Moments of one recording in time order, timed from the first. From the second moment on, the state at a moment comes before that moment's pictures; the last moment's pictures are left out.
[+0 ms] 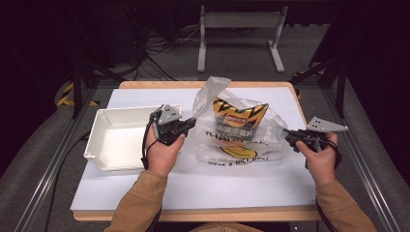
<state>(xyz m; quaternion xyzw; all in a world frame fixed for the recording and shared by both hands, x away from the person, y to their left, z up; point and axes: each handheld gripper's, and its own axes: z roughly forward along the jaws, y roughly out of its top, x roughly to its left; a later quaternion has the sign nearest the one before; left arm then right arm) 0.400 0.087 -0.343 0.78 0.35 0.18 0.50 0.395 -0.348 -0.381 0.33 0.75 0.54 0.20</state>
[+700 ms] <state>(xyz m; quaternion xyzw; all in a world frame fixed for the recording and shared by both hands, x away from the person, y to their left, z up) 0.402 0.080 -0.377 0.80 0.37 0.15 0.45 0.402 -0.348 -0.398 0.35 0.76 0.51 0.18</state>
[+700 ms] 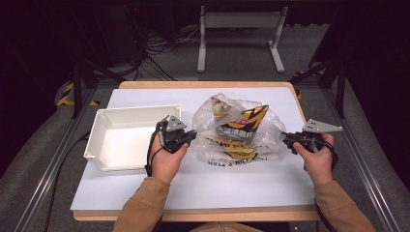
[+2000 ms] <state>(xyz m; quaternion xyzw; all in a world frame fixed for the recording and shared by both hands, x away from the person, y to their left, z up) 0.381 0.074 -0.328 0.78 0.31 0.16 0.51 0.399 -0.336 -0.409 0.37 0.82 0.44 0.09</state>
